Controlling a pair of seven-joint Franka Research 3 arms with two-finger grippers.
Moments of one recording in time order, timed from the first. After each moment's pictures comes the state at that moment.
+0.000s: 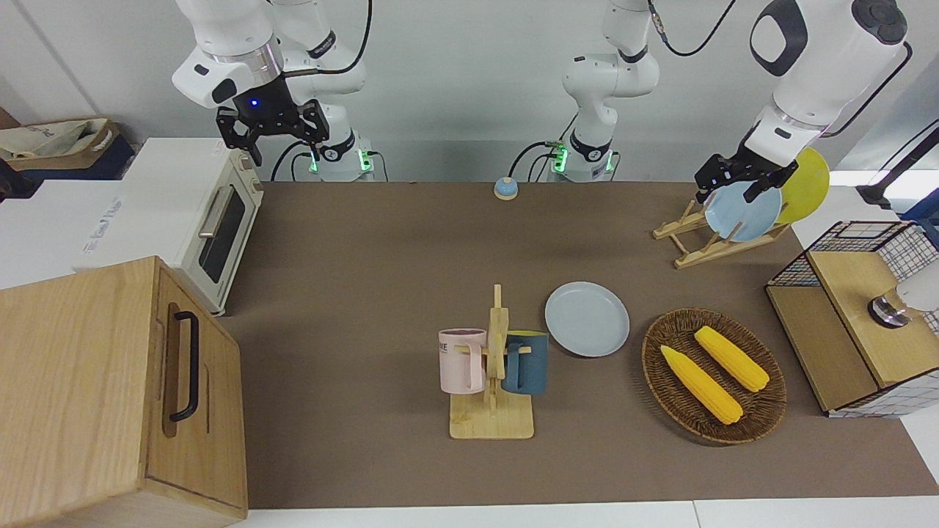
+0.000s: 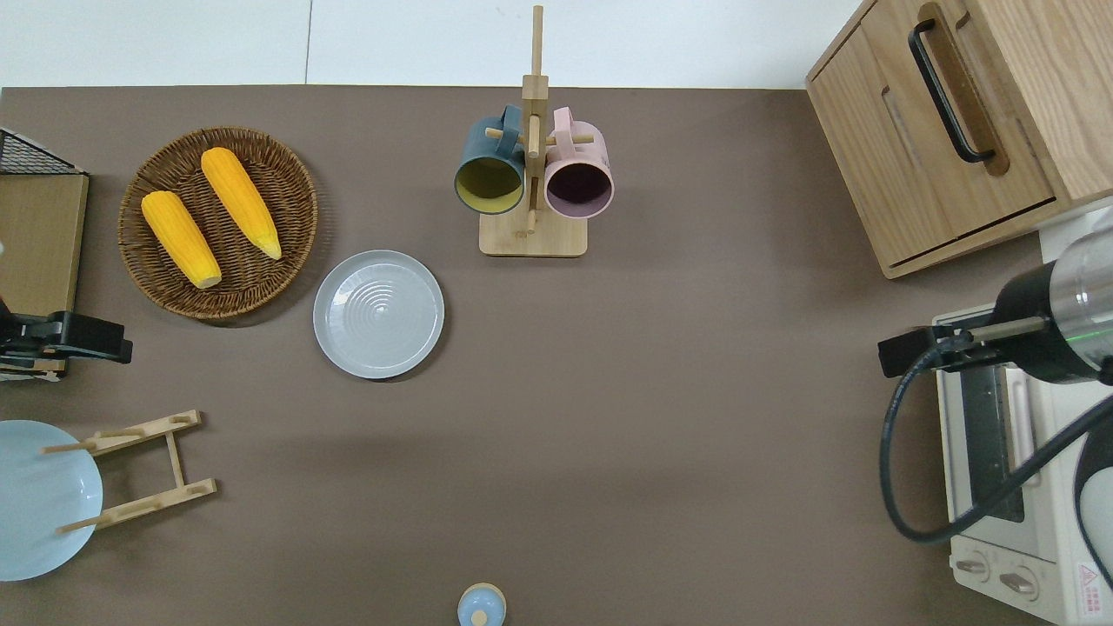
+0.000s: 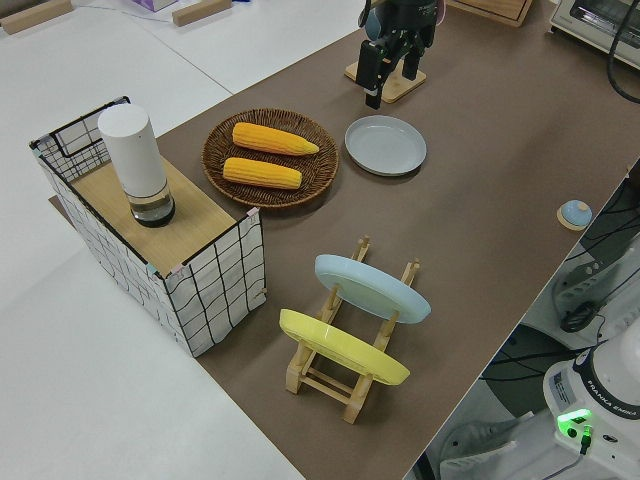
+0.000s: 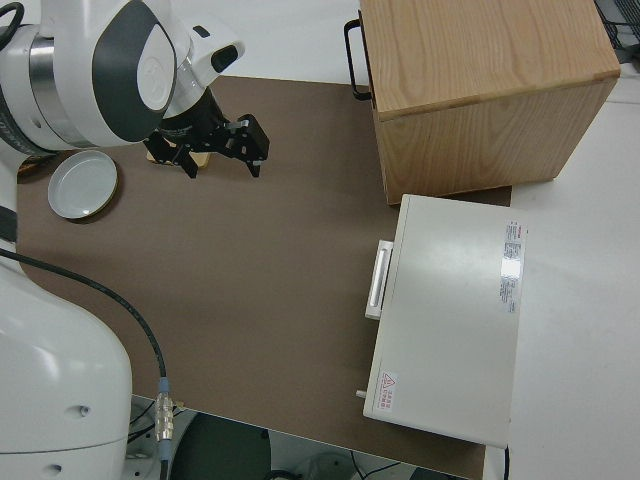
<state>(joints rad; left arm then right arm) -0.01 -0.01 0.10 -1.66 -0.02 1.57 0.10 0.02 -0.01 0.12 -1.47 0.00 1.39 0.03</state>
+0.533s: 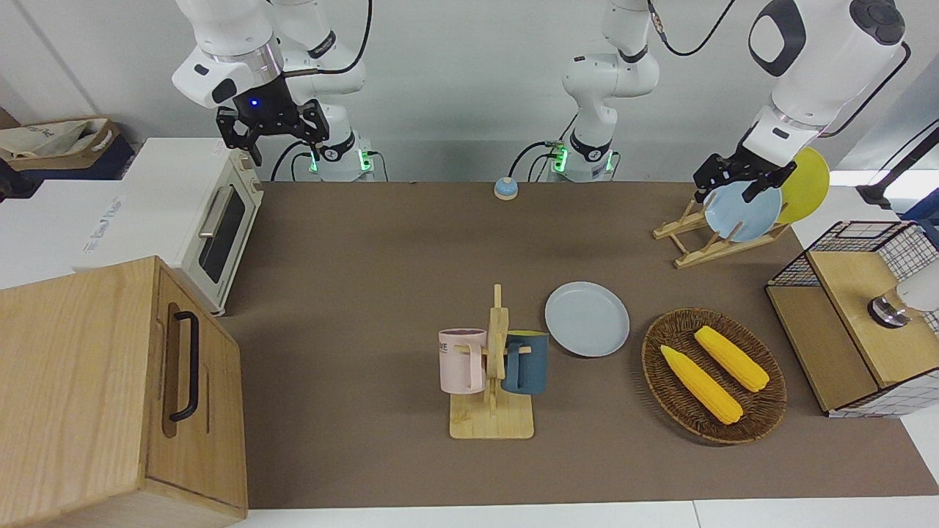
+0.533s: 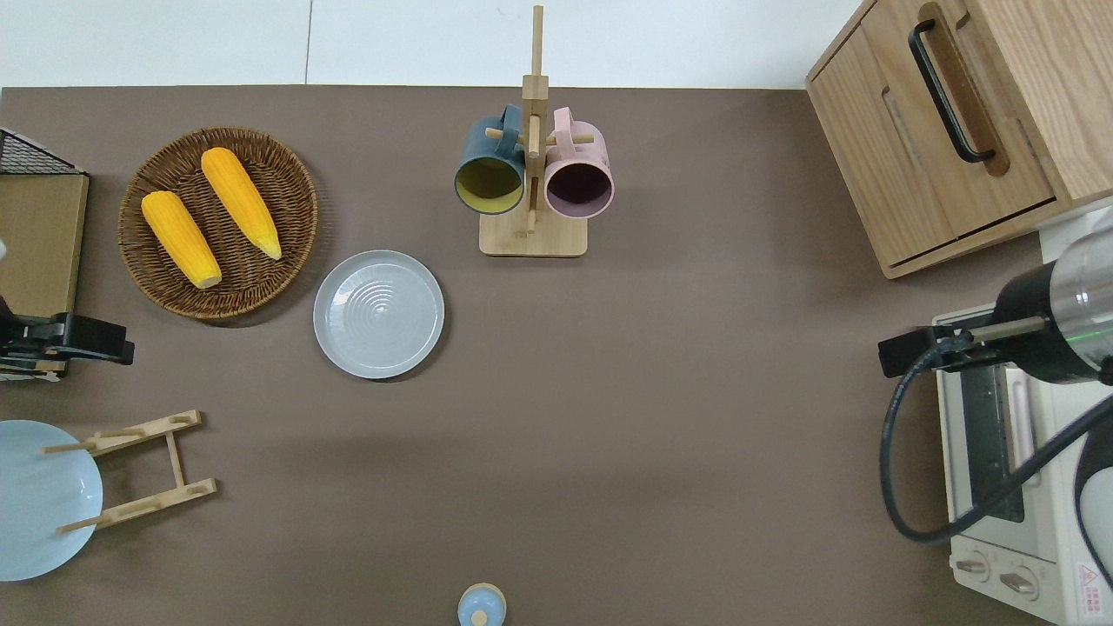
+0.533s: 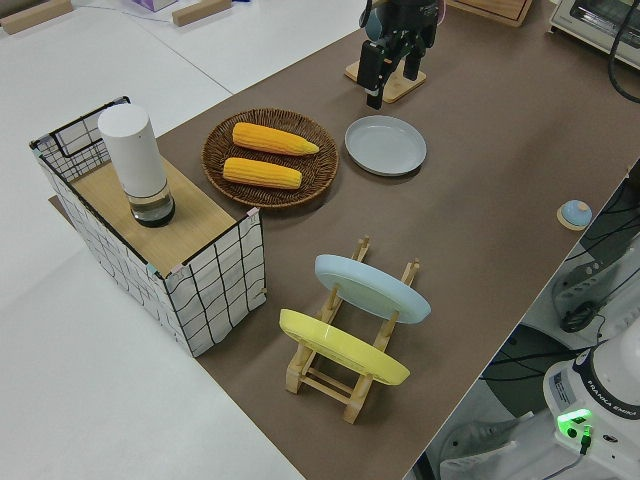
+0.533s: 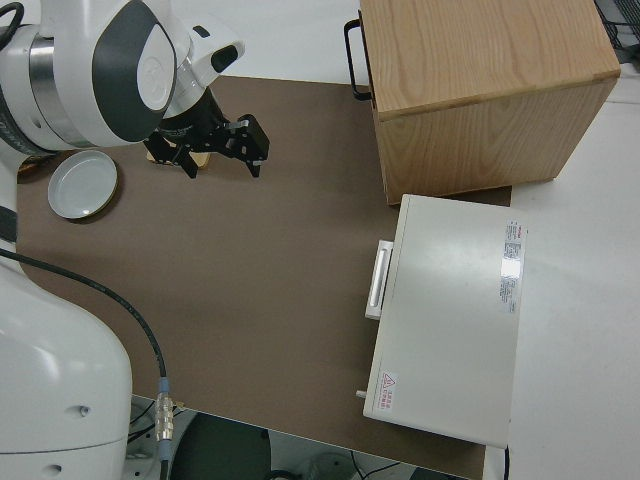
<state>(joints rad) -0.02 -0.01 0.11 -1.67 -0.02 1.57 0.10 0.02 -0.01 0.12 -1.47 0.00 1.39 0.03</state>
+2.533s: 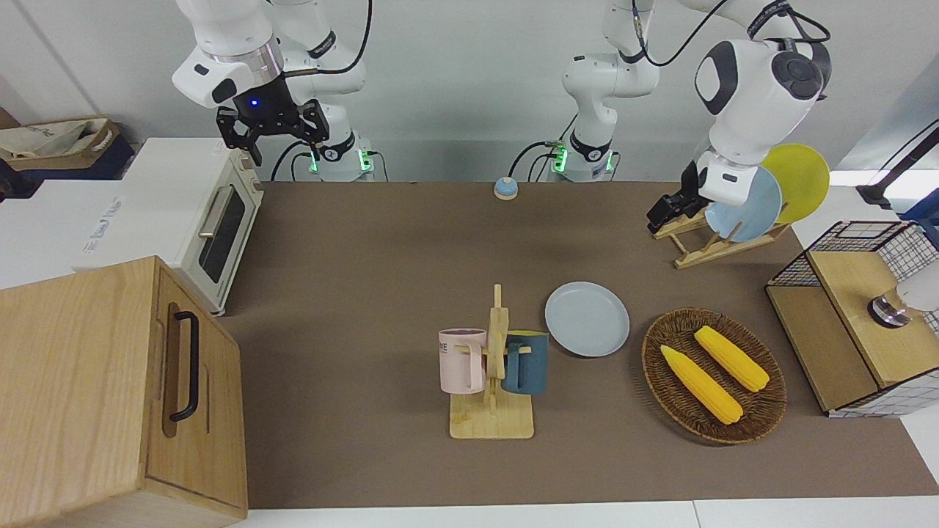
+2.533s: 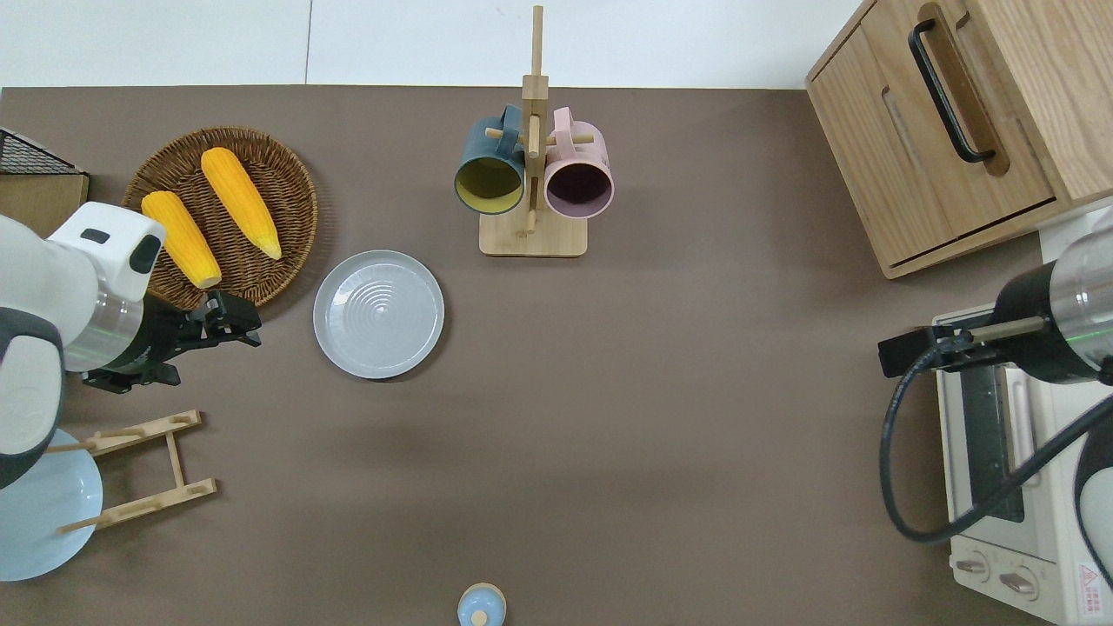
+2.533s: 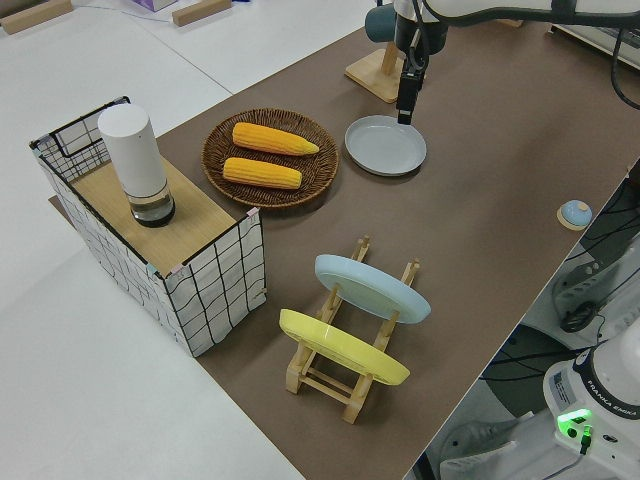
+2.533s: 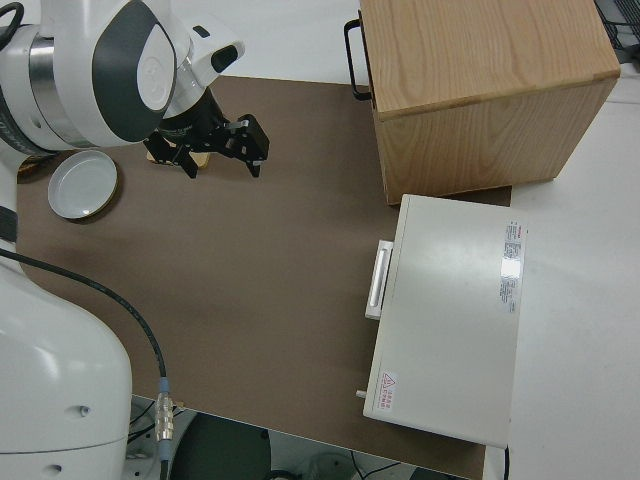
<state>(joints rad) -0.05 0.00 0.00 -1.86 -0.07 1.77 -0.46 0.02 -0.01 0.12 -1.47 0.00 1.39 0.03</state>
